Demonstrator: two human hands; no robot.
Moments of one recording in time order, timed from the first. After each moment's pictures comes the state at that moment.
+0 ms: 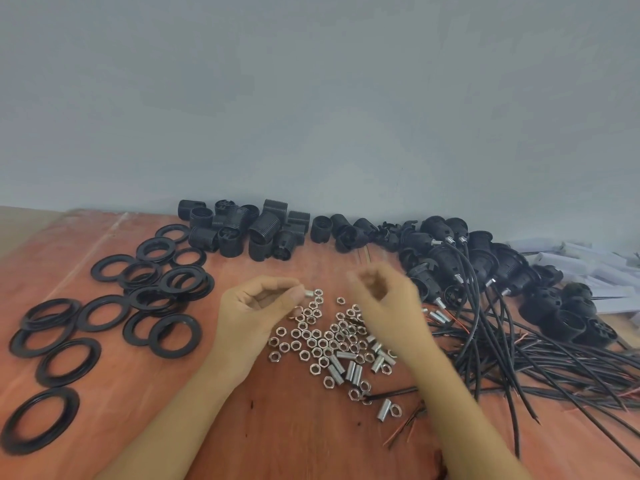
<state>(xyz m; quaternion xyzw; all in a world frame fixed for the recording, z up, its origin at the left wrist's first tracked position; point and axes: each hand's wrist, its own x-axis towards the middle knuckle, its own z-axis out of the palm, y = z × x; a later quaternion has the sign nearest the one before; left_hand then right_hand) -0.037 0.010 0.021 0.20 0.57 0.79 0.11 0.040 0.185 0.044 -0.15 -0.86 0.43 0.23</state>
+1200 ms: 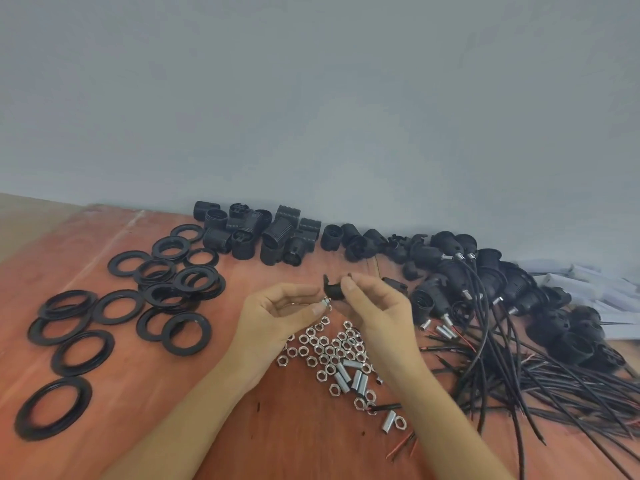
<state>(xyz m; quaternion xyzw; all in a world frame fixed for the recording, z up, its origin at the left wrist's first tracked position) -0.034 0.011 0.022 0.20 0.55 0.79 0.16 0.037 0.152 0.046 -0.11 -0.63 0.74 0.23</state>
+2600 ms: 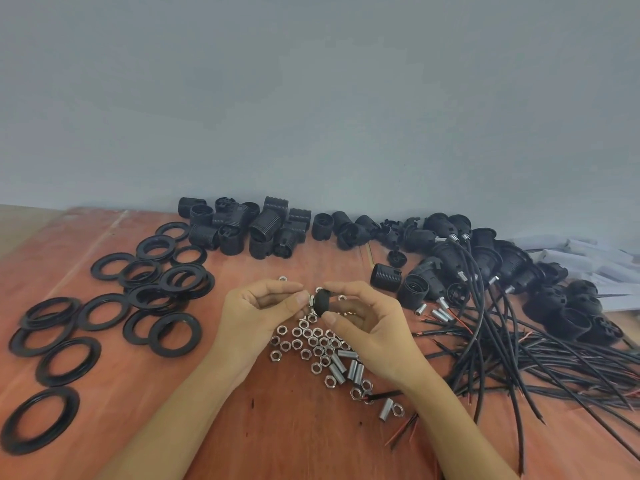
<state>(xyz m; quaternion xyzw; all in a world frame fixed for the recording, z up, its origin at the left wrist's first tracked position) -0.039 0.010 0.020 0.17 0.58 0.78 0.16 0.051 0.170 0.020 0.01 -0.74 0.65 0.18</state>
